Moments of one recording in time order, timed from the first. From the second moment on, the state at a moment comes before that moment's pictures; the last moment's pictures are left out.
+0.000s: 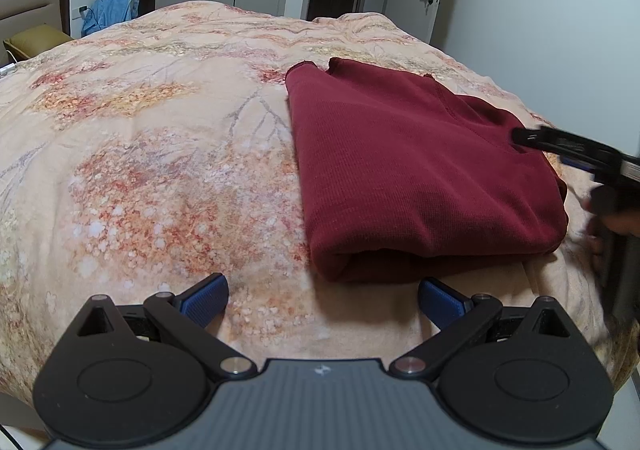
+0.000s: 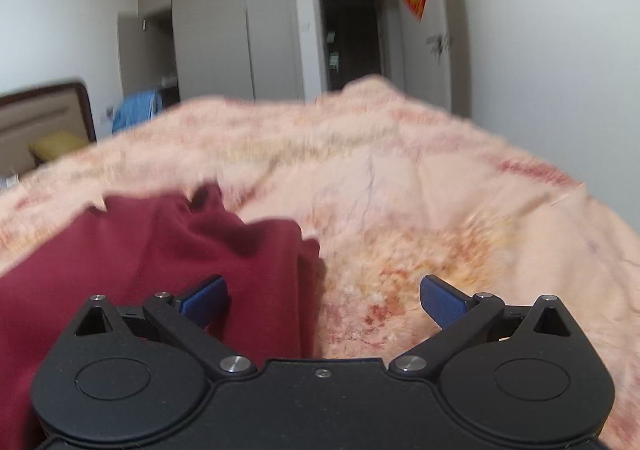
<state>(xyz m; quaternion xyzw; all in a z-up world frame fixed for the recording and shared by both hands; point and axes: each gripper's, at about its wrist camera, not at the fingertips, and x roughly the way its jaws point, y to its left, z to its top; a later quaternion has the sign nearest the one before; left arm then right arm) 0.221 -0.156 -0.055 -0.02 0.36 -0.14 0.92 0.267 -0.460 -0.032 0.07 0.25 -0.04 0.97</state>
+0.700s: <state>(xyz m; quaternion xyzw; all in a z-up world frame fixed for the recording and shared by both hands) 0.226 -0.122 -0.021 -0.05 0.38 -0.29 0.88 0.255 -0.485 -0.055 0.17 0.22 0.04 0.96</state>
